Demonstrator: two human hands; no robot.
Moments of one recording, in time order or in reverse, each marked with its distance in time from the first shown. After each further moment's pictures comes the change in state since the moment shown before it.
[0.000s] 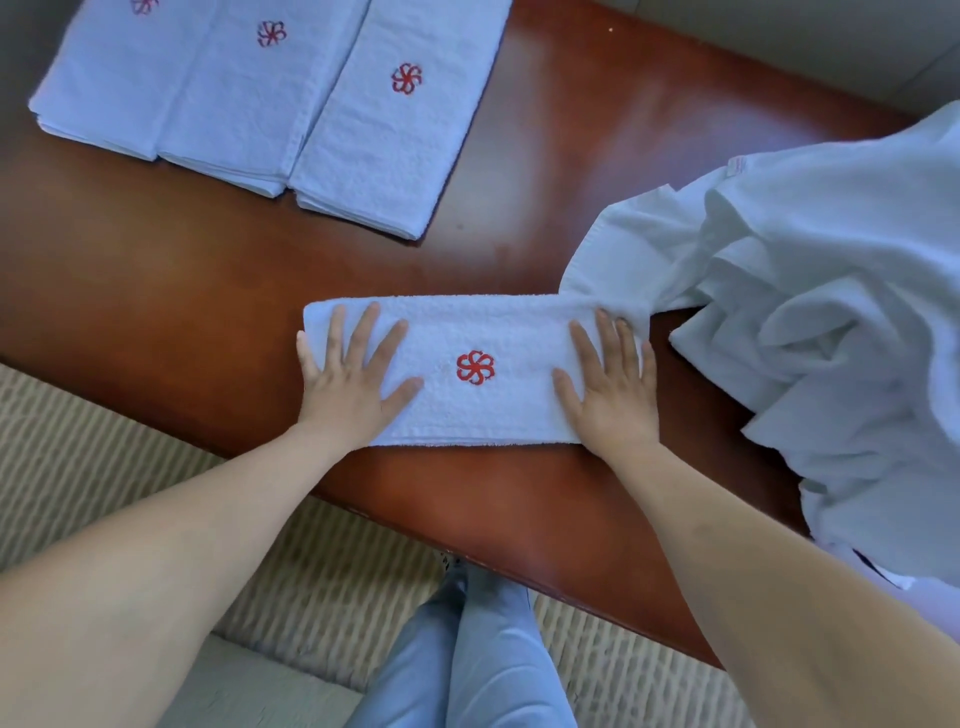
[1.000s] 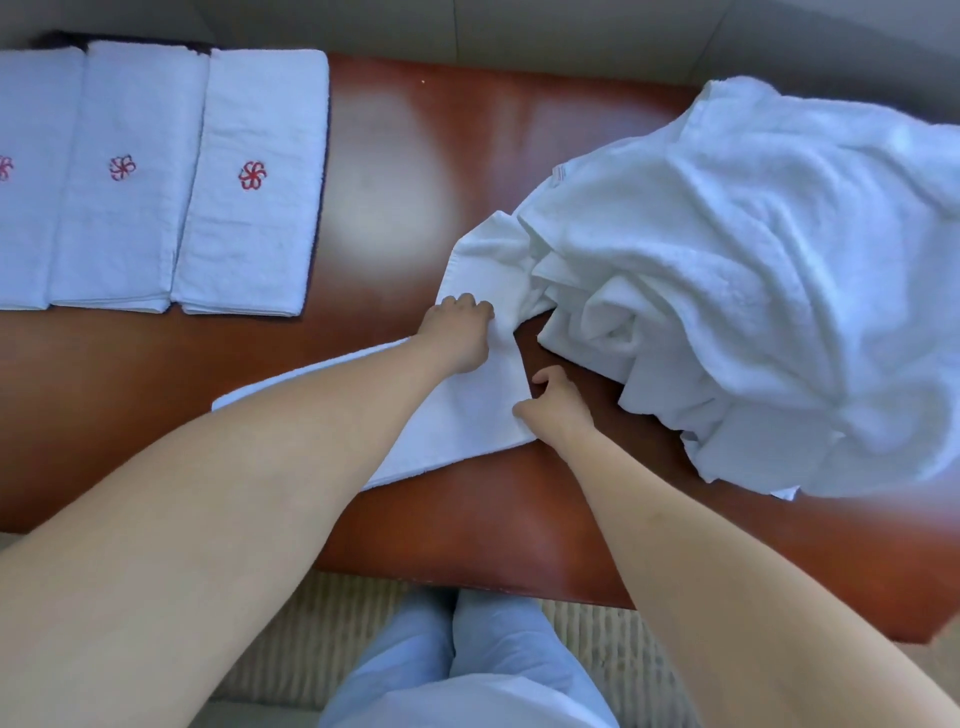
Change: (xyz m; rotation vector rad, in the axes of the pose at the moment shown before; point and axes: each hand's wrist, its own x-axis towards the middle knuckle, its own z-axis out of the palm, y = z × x) left_hand 0.119 0.254 -0.131 -0.029 -0.301 0.409; right_hand -0.015 0.058 -0.056 0.822 -0.350 0.655
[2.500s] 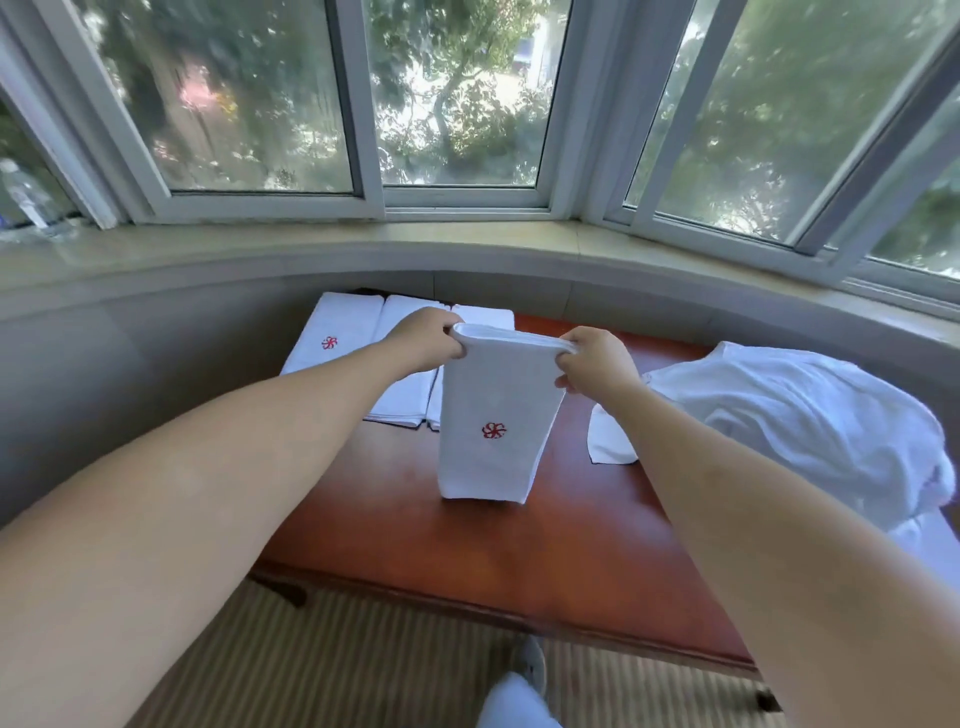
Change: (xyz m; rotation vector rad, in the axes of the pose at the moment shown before) left_hand -0.384 -0.295 -0.205 -0.602 0.519 0.054; right_hand -0.335 -0.309 0.068 0.025 0.466 -0.632
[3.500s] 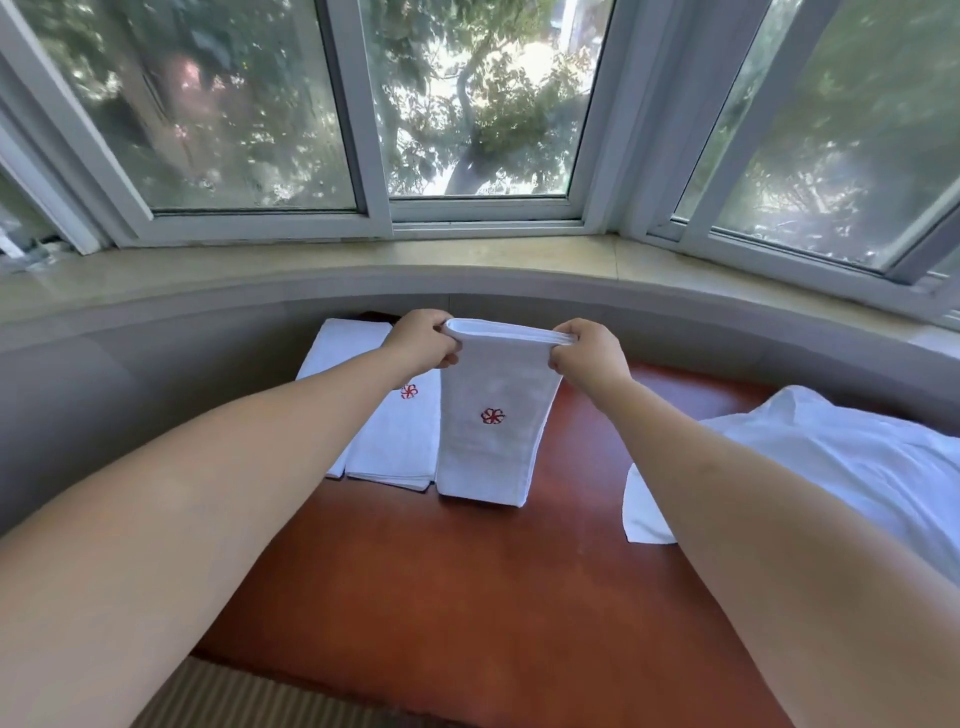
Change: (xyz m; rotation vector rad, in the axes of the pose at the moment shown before) left_hand 0.172 -0.032 -0.034 -0.357 0.078 -0.172; right_hand 0.198 -0.035 0.036 0.065 -0.013 0.025
